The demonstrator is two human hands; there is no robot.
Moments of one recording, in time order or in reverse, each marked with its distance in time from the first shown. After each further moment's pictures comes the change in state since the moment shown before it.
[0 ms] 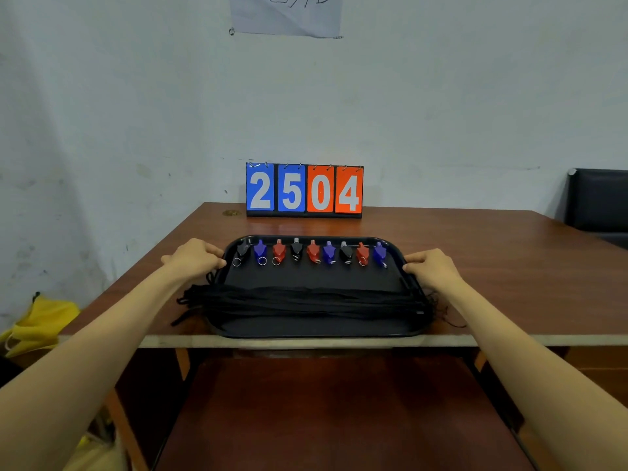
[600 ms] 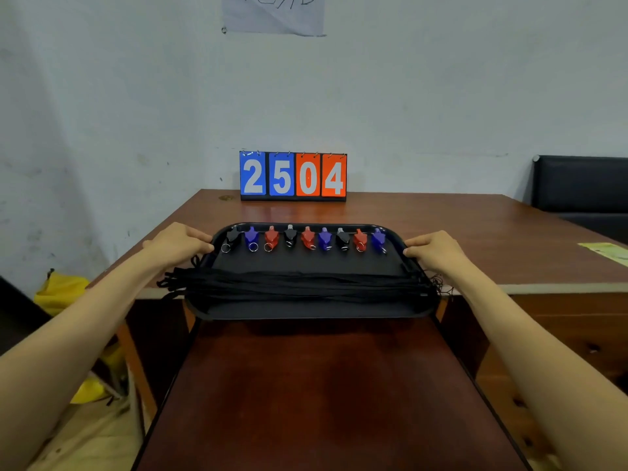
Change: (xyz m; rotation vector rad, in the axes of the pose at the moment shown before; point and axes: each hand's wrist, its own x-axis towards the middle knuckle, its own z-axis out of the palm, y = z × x) left_hand -0.085 -0.019 -0.032 -0.128 -0.045 0.092; right_hand -0.109 0.013 -0.053 0.112 0.028 -0.068
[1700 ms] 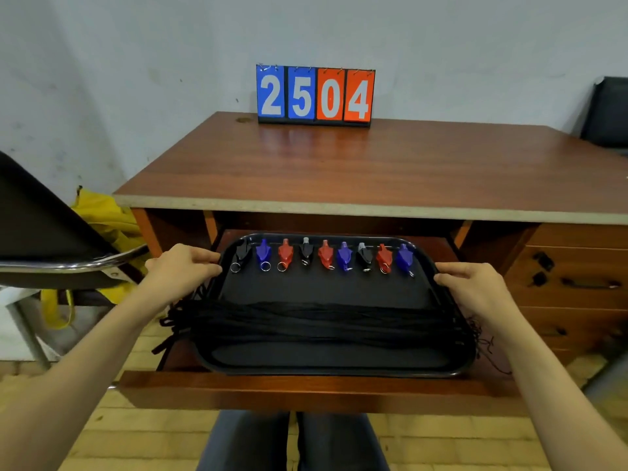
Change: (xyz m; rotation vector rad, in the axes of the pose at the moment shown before) left_hand -0.158 -0.063 0.056 0.073 -0.103 -0.174; right_hand -0.127 0.096 0.041 -0.025 -0.065 0.114
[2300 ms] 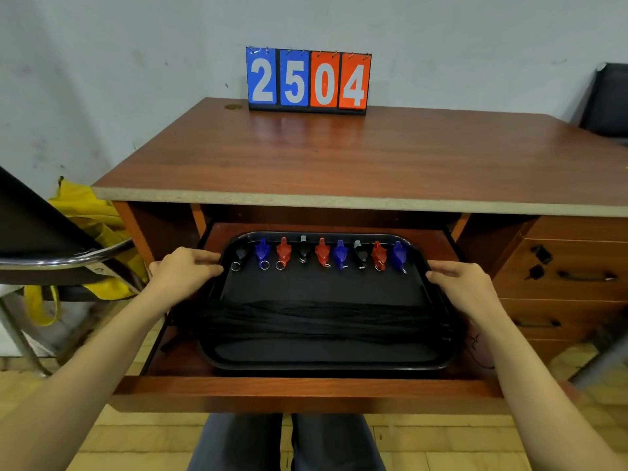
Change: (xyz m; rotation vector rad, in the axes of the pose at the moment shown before) left_hand 0.010 0.007 0.027 0.036 0.010 -0.041; right_hand 0.015 0.015 0.016 -0.006 0.014 0.072
